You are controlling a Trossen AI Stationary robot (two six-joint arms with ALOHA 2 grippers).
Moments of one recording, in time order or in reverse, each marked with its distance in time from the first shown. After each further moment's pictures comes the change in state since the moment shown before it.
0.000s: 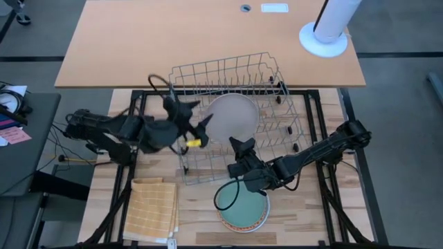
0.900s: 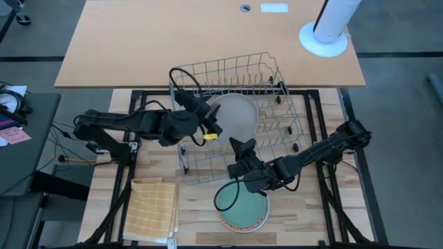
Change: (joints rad) left arm 0.092 0.098 0.005 0.030 0.016 0.151; right arm 0.000 0.000 0.000 -0.001 0.000 0.019
